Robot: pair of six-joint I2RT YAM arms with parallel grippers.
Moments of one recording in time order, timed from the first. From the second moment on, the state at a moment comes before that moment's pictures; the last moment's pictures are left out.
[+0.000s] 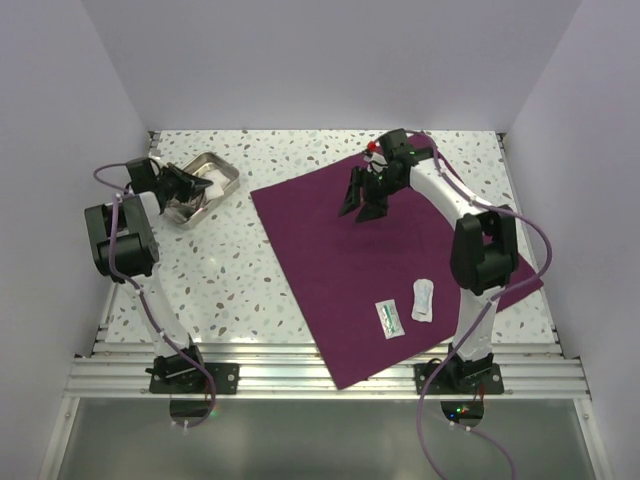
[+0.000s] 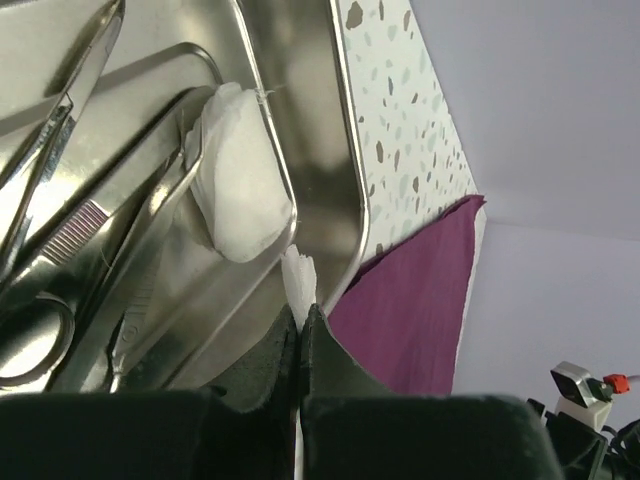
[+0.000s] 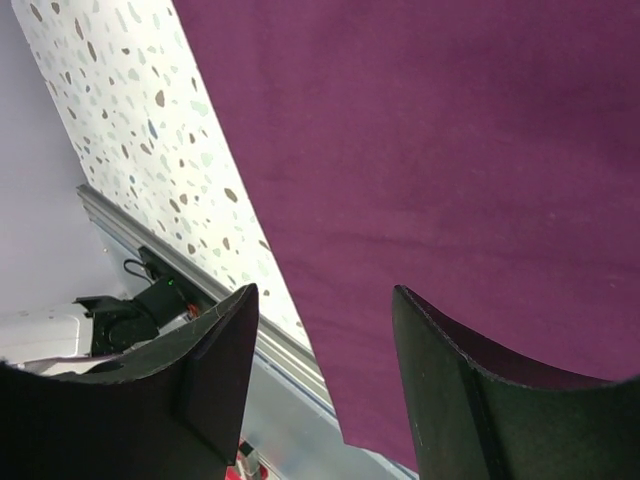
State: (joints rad) left arm 0.33 2.10 1.30 0.19 0.72 -0.85; right arm 0.34 2.00 1.71 -0.85 -0.56 0.46
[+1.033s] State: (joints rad) left arm 0.35 2.08 1.46 -0.21 0.45 -0.58; right arm 0.09 1.56 1.13 -1.05 -0.16 0.37
